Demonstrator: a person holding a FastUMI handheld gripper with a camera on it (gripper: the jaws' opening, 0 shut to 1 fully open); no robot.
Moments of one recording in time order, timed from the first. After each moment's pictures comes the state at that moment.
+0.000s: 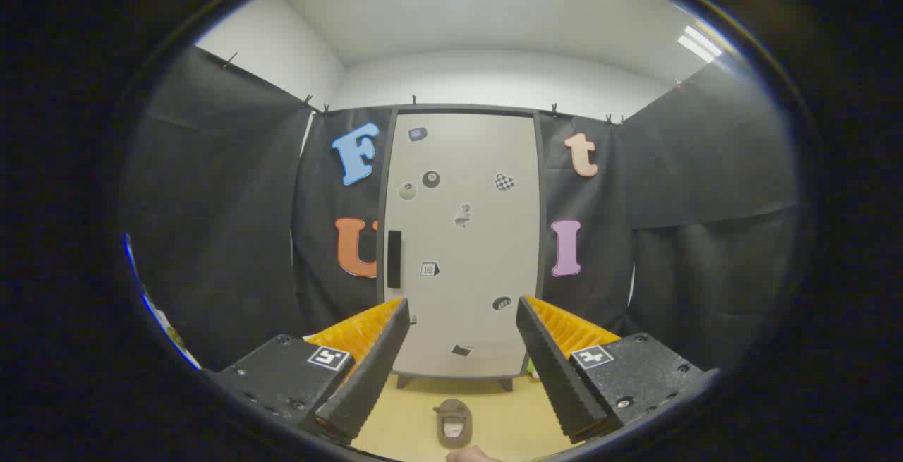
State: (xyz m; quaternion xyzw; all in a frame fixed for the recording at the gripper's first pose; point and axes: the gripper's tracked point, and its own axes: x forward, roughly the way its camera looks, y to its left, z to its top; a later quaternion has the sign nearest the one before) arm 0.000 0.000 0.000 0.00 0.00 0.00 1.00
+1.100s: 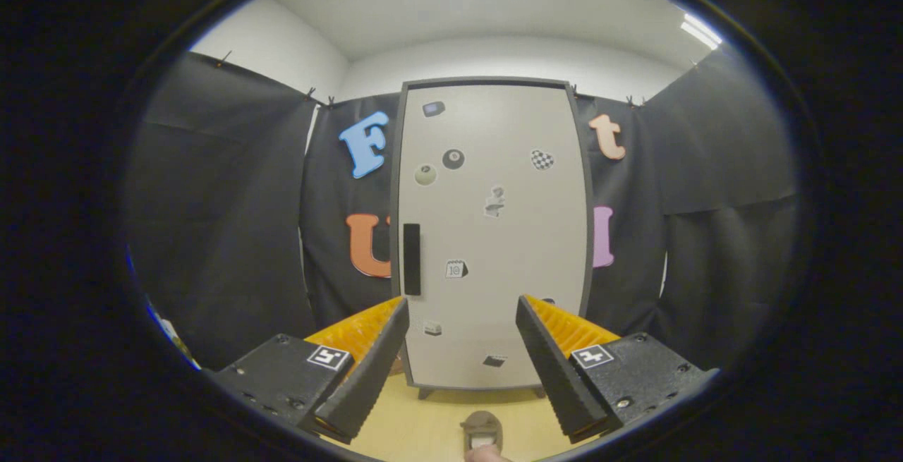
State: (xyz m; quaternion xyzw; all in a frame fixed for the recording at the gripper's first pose) arm 0.113 0.046 -0.005 0.02 0.01 0.05 1.00
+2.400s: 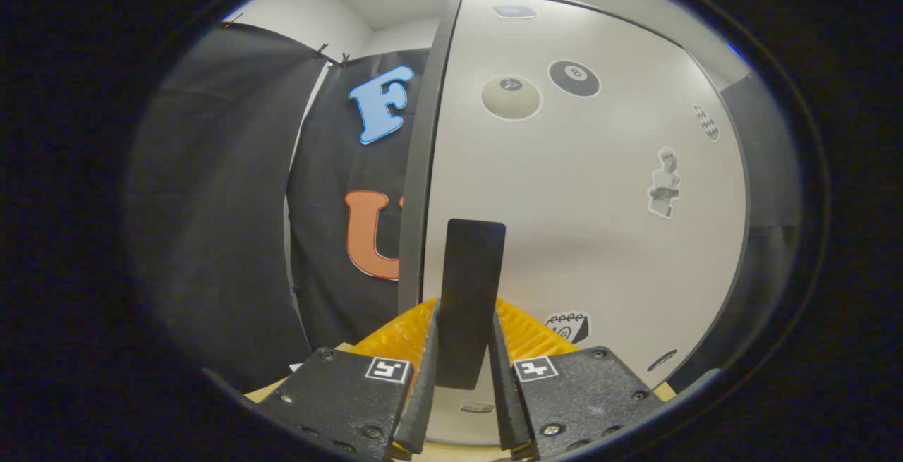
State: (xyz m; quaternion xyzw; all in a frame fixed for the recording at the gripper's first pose) arm 0.352 0.143 -0.033 -0.02 0.06 0.07 1.00
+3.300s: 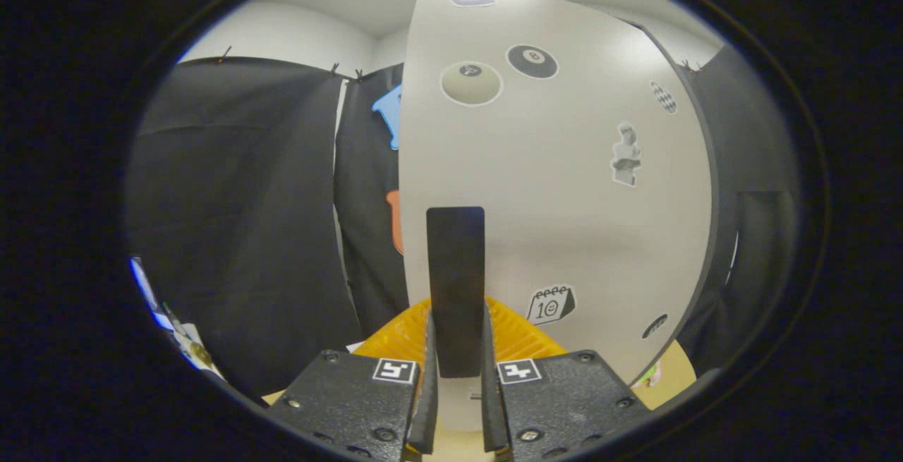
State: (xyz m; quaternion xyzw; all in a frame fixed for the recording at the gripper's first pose) arm 0.249 0.115 -0.031 0.03 0.08 0.16 0.98
